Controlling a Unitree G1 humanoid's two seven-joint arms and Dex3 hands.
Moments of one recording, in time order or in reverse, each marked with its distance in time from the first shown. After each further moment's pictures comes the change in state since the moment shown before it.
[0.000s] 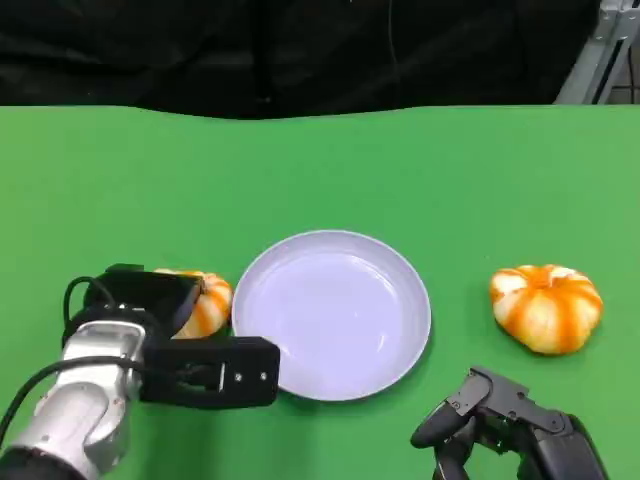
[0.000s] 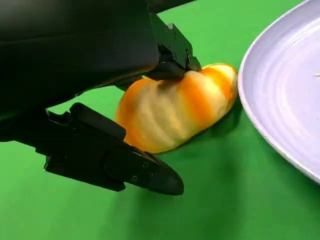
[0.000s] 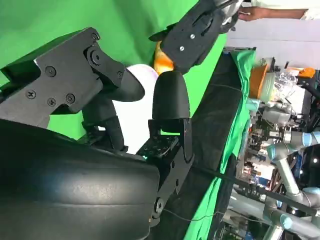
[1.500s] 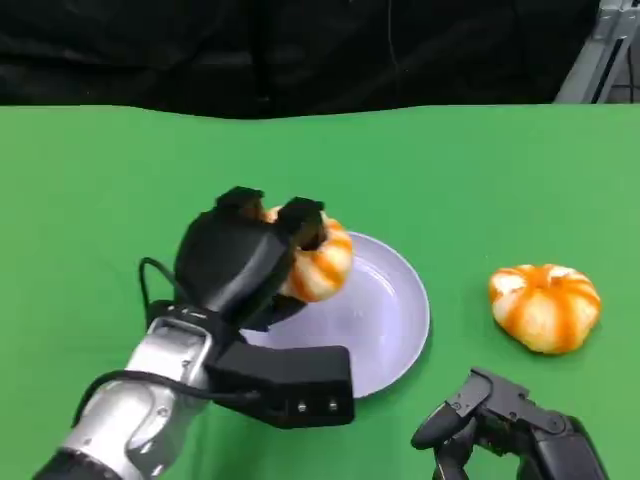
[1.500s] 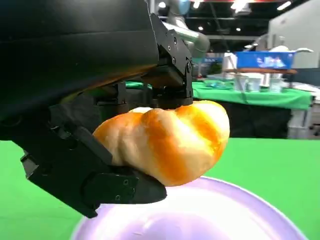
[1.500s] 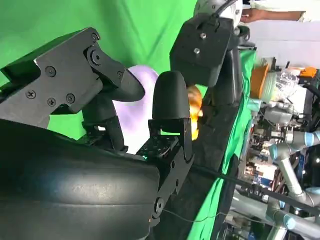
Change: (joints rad) left arm 0.015 -0.091 -0.036 -0.144 -0.093 -0.288 0.558; right arm 0.005 -0.001 0.000 -0.004 0.014 0.008 0.001
